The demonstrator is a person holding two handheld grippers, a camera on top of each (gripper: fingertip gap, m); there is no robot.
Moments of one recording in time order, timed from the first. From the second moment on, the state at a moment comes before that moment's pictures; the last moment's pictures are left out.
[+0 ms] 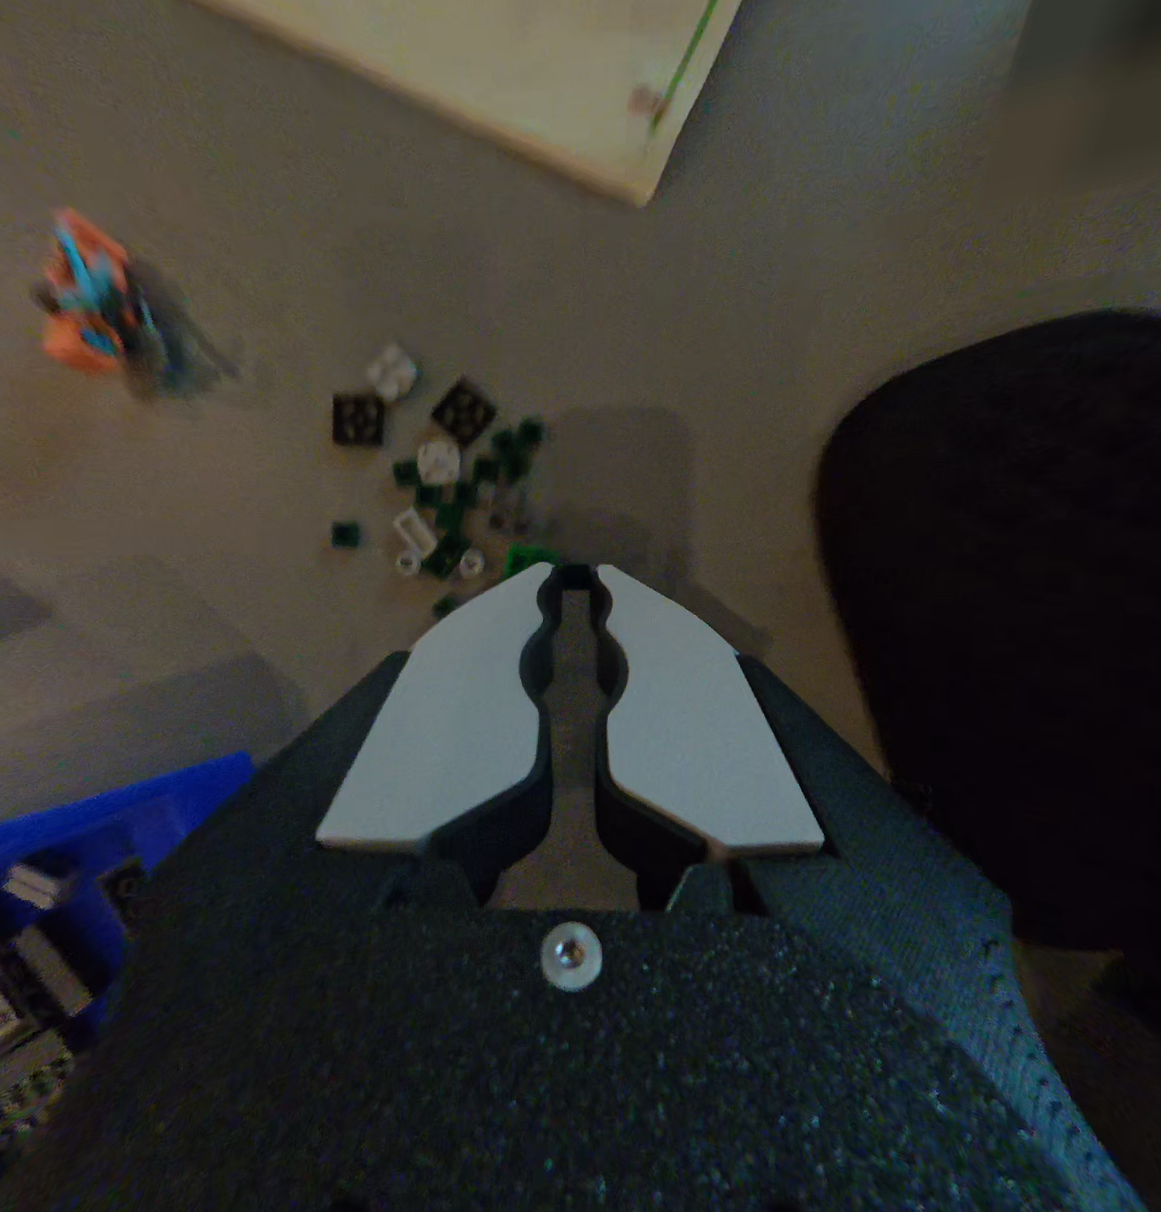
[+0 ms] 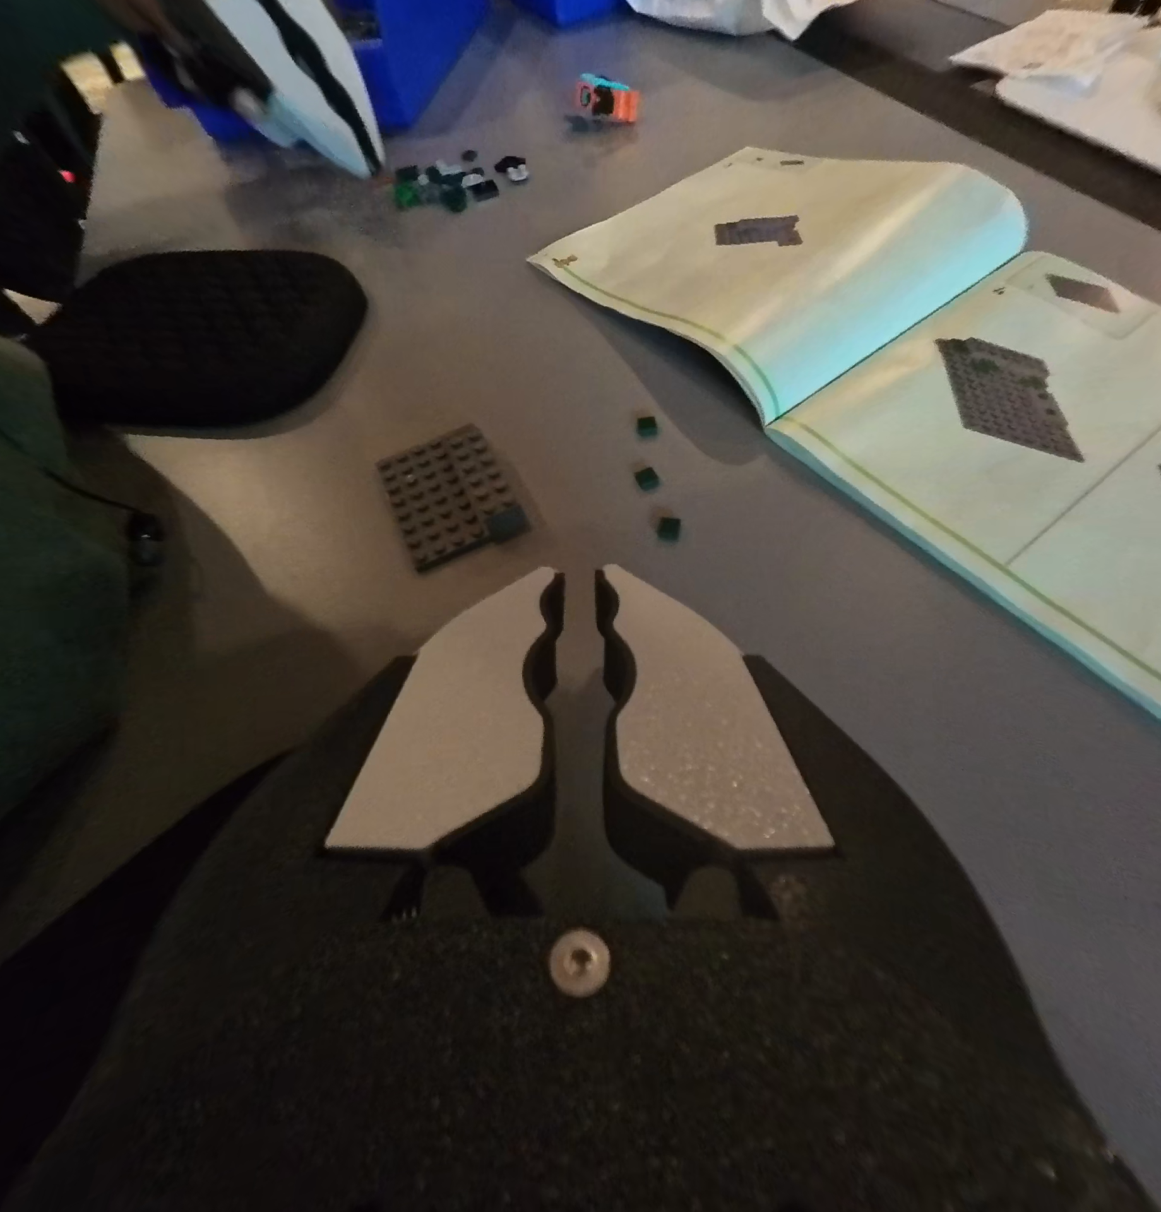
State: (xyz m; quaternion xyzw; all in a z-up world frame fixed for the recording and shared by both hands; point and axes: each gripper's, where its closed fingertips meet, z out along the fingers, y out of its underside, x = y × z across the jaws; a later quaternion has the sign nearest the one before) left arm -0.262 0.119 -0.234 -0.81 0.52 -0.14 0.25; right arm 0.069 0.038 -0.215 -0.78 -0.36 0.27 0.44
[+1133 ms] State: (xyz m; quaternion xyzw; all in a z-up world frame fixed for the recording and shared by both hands) left arm -0.007 0.114 -0.258 -0.67 0.67 -0.22 0.22; right arm 0.059 0.042 -0.216 -0.78 -0.39 0.23 0.44
